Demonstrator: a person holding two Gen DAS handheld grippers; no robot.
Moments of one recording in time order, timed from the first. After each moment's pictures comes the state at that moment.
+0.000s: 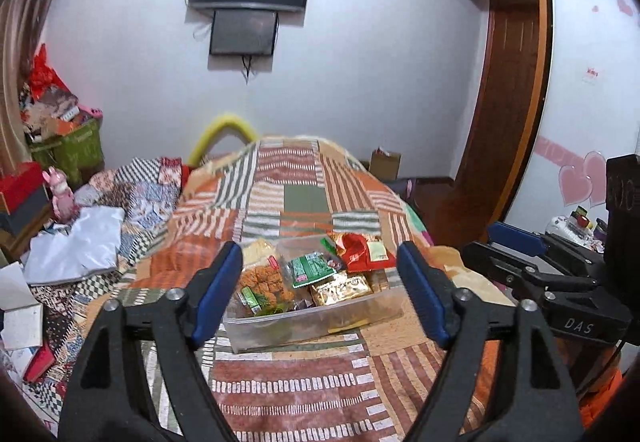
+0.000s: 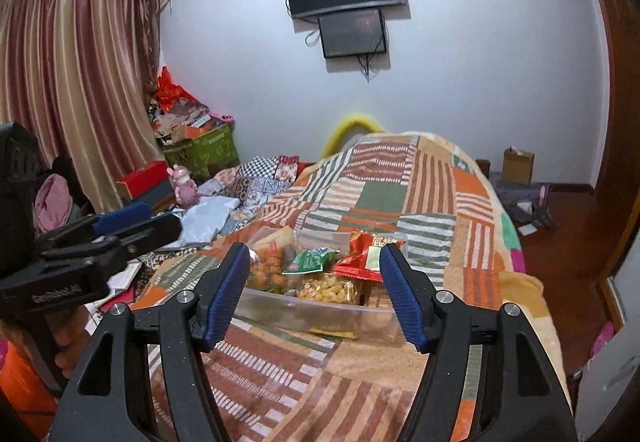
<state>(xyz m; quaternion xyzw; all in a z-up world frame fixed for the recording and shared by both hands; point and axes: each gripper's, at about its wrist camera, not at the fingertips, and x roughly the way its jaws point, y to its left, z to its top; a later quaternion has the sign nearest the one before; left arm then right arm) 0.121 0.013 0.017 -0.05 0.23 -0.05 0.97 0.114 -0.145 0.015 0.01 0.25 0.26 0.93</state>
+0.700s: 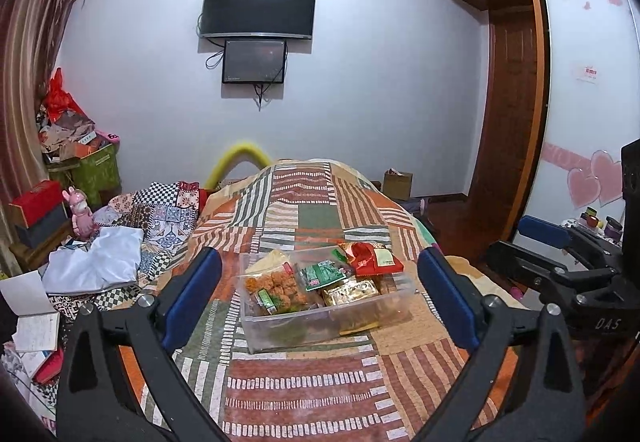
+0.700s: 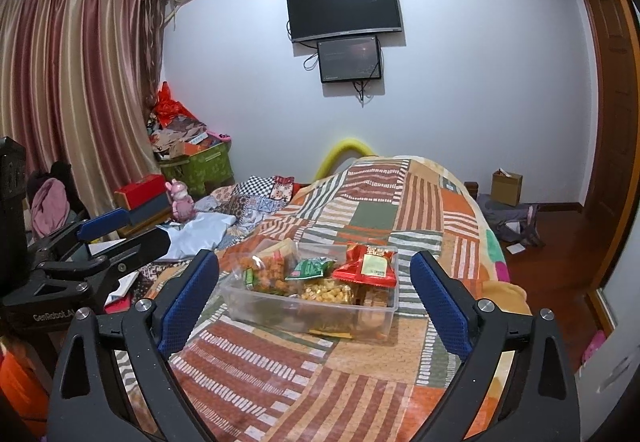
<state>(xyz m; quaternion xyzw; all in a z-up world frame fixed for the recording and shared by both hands) 0.083 0.007 0.014 -0.03 0.18 -0.02 0.98 0.085 -0.148 0.018 0.01 0.21 0.24 0.95</state>
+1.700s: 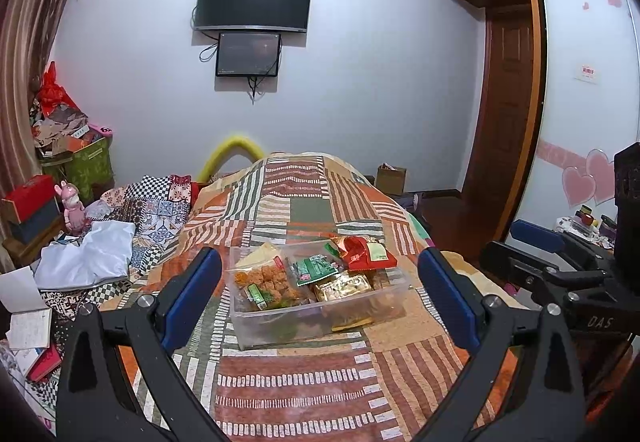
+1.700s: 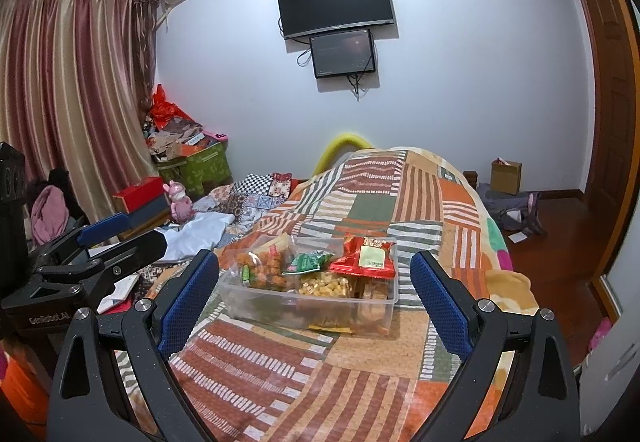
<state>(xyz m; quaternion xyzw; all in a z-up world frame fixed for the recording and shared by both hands) 0.090 0.005 0.009 -0.03 0.19 -0.03 0.98 0.088 -0.156 0.014 0.03 0.22 0.24 0.95</state>
